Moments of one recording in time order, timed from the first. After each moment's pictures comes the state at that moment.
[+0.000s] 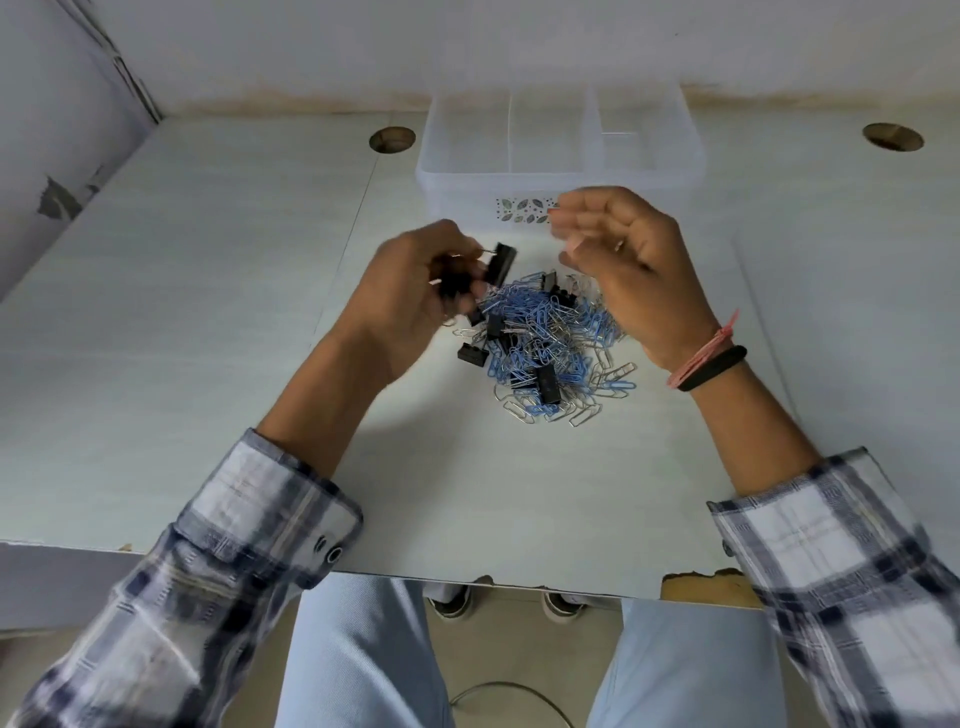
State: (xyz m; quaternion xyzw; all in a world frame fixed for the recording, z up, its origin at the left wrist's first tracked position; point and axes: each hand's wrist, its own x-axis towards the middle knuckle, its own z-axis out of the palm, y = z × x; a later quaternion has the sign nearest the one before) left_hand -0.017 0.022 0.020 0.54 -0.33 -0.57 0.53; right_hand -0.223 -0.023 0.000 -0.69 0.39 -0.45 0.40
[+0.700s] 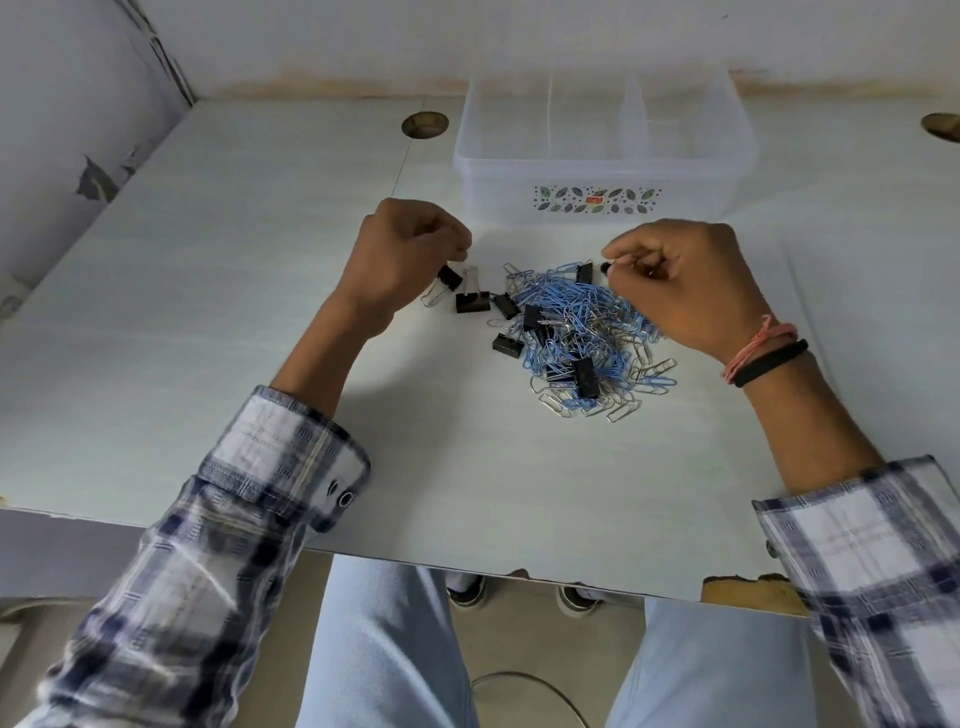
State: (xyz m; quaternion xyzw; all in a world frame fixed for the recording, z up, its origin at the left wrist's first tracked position) left_hand 0.038 0.006 0.008 0.67 -0.54 -0.32 0.40; right_hand -0.235 -0.030 -0.009 -0.79 0.46 -0.34 0.20
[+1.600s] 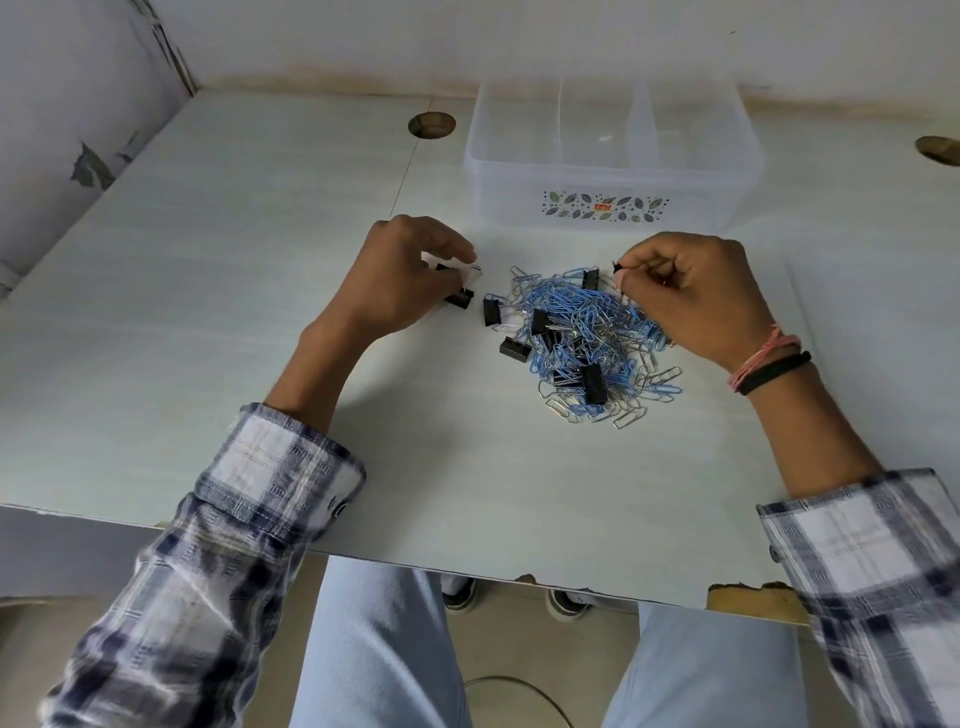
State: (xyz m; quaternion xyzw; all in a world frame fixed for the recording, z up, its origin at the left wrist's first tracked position) left_hand 0.055 0.012 -0.007 0.64 -0.67 -0.19 0.33; right_hand -0.237 -0.036 -0.018 -0.78 0.47 -0.35 0.22
